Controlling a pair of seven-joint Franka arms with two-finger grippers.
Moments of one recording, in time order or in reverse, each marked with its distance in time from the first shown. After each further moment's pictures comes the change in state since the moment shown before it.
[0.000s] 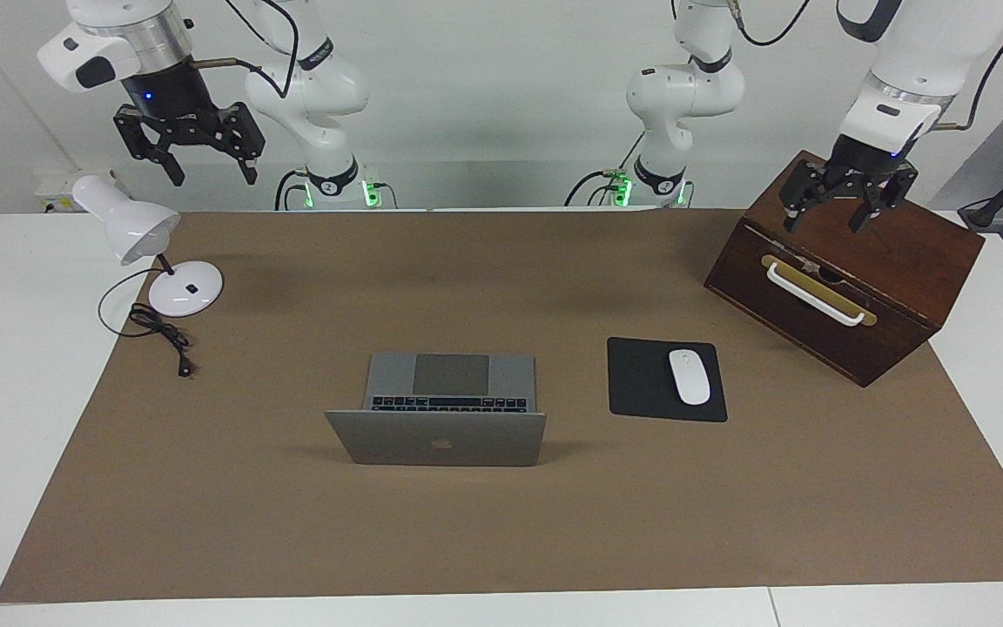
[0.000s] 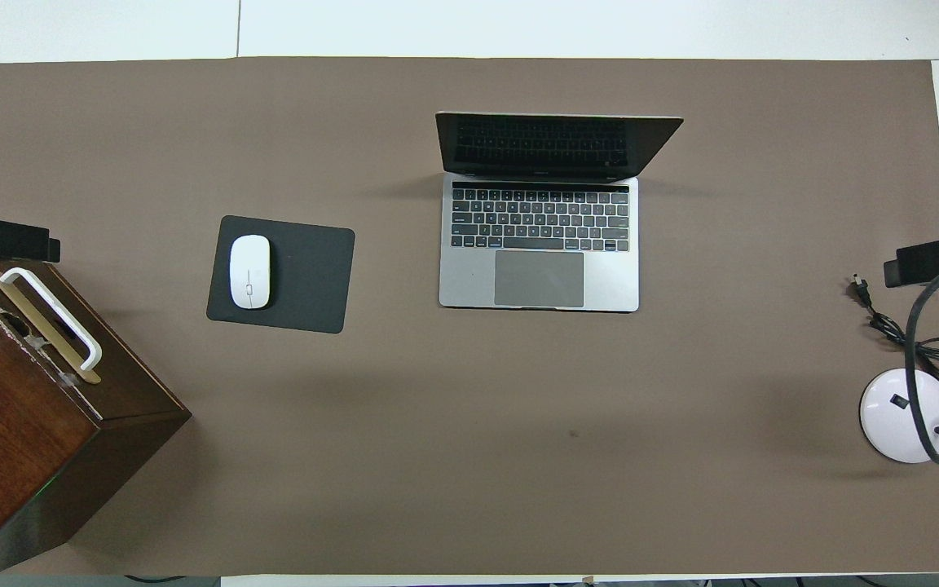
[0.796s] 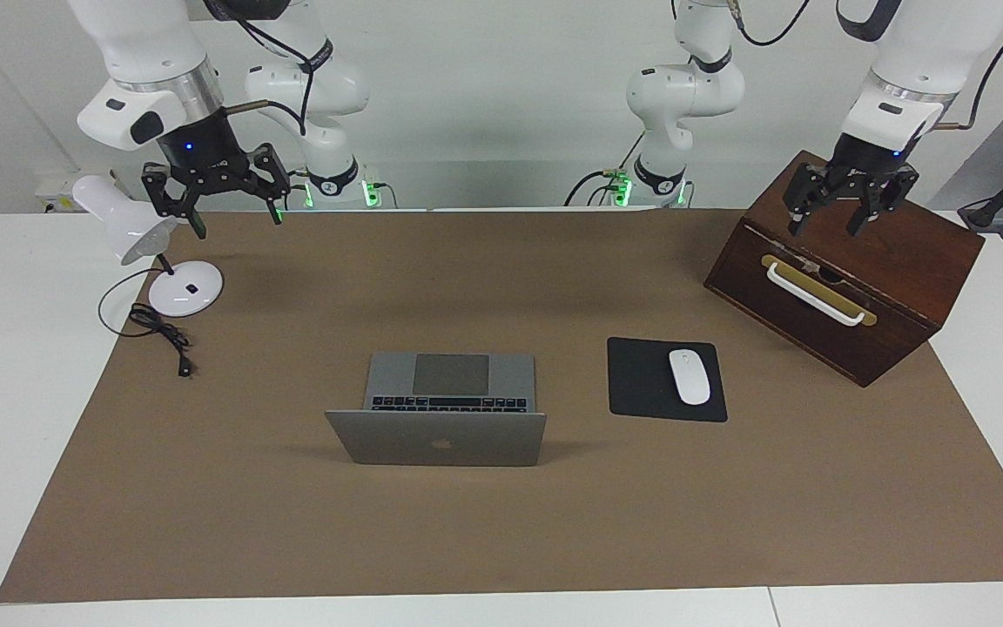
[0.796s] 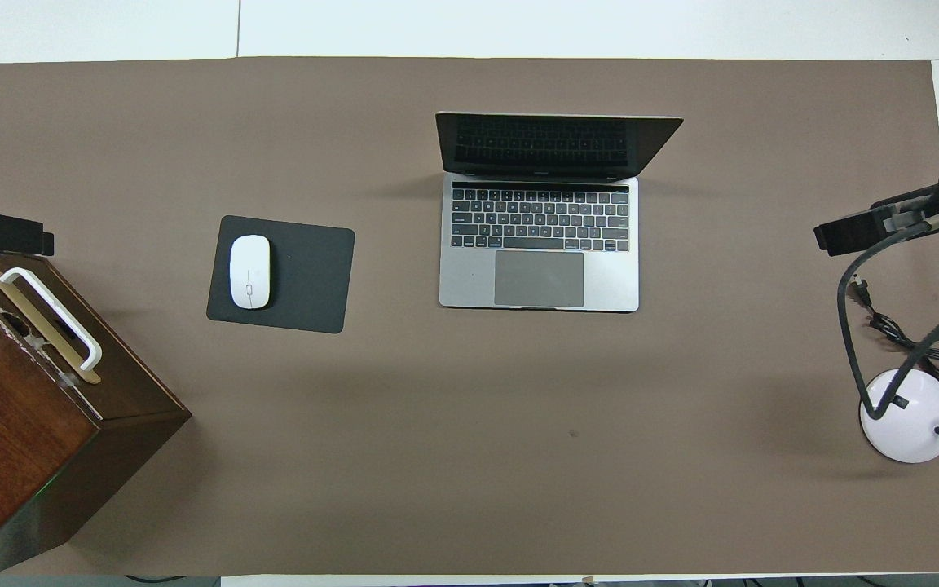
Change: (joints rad) left arm 0.000 0.000 0.000 0.000 0.000 0.023 -0.009; right arm 0.006 0.088 0.041 -0.021 0.000 0.160 -0.240
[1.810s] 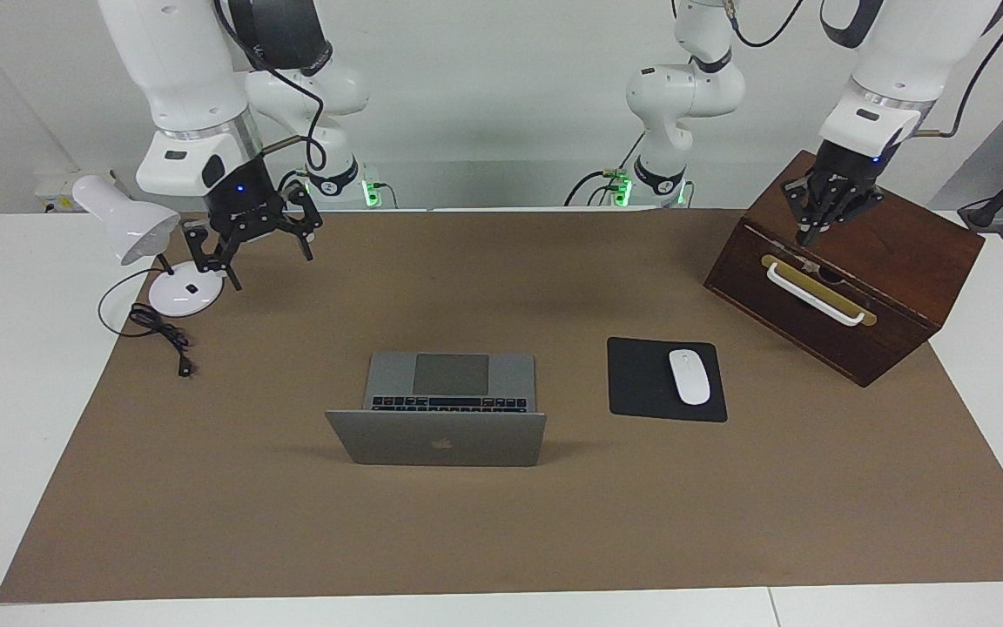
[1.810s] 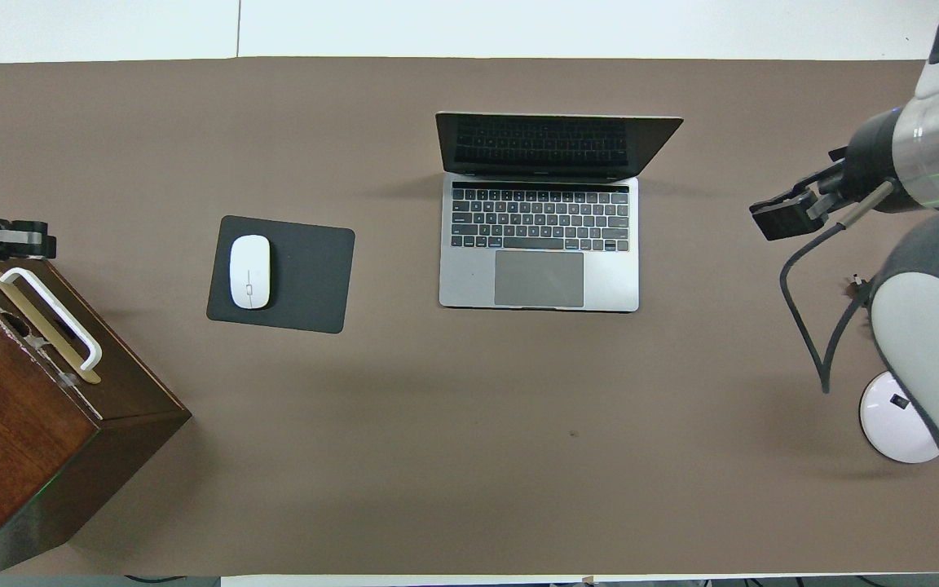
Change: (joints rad) left arm -0.042 -0.014 -0.011 -0.062 -0.016 0.054 0.000; right arm 0.002 0.066 0.073 -0.024 0.000 0.175 -0.238
